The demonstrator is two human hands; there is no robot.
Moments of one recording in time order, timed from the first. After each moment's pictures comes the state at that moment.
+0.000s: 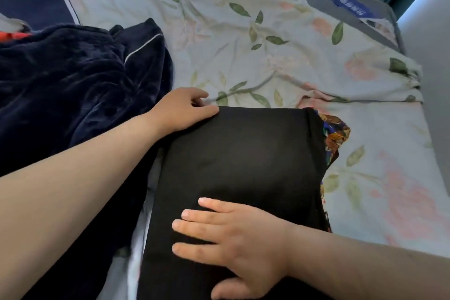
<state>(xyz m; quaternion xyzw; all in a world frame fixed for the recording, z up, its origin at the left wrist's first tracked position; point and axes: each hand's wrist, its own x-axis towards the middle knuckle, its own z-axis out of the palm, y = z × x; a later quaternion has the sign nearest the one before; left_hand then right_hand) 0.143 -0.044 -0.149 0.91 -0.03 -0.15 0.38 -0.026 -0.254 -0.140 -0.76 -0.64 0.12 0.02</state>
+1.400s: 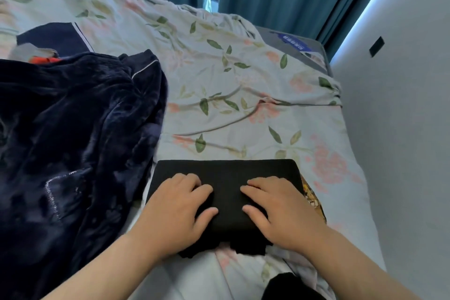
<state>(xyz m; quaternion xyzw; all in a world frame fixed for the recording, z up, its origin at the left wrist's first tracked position) -0.141 -0.075 -0.078 0.95 -0.26 0.02 0.15 -0.146 -0.317 -0.064 -0.97 -0.23 0.05 0.09</state>
